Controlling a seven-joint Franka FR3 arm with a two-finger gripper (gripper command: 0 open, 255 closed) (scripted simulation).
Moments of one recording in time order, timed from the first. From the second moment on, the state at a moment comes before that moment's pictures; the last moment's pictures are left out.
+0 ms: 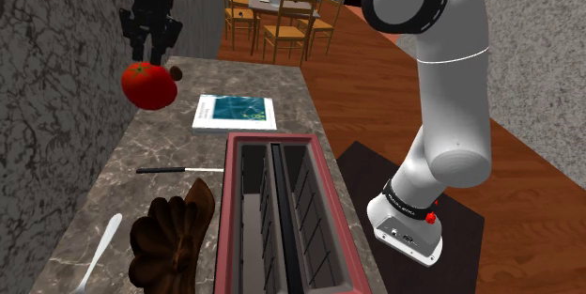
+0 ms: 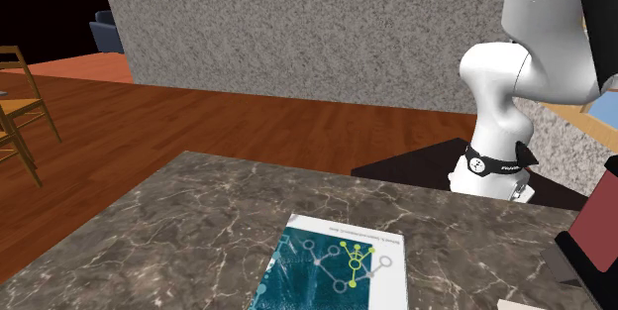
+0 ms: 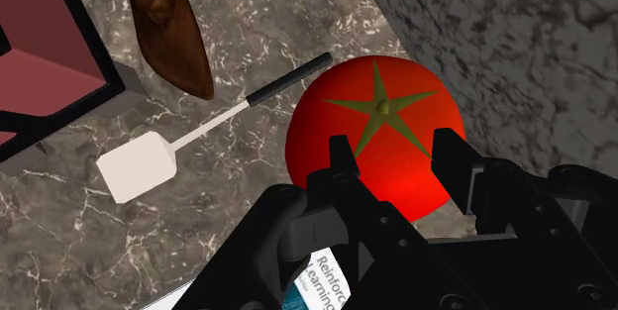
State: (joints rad) arm 0.27 0.53 0.14 -1.15 0.41 1.61 1.55
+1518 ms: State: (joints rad) arm 0.28 0.56 0.14 -1.41 0.43 1.87 1.43
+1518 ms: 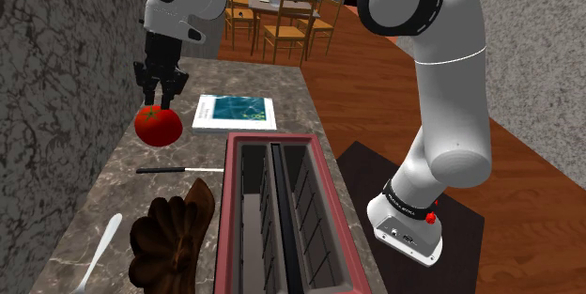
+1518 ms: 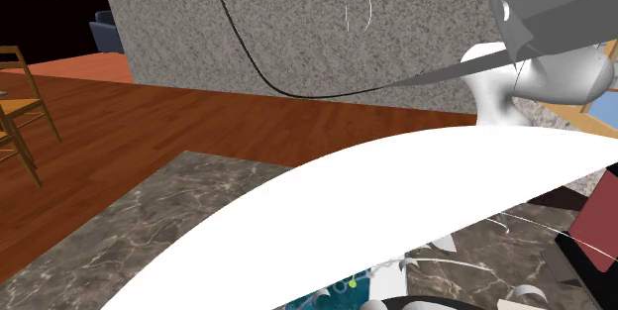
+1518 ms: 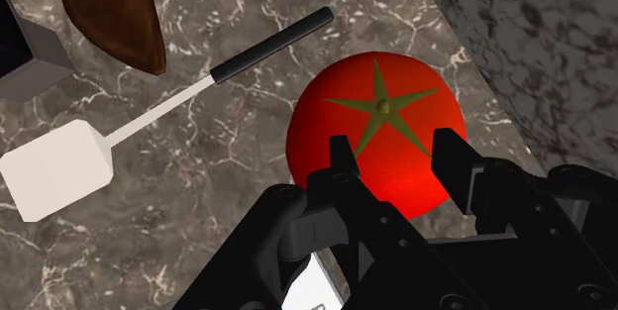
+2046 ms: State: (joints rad) arm 0.28 0.55 0.14 -1.41 0.43 1.87 1.43
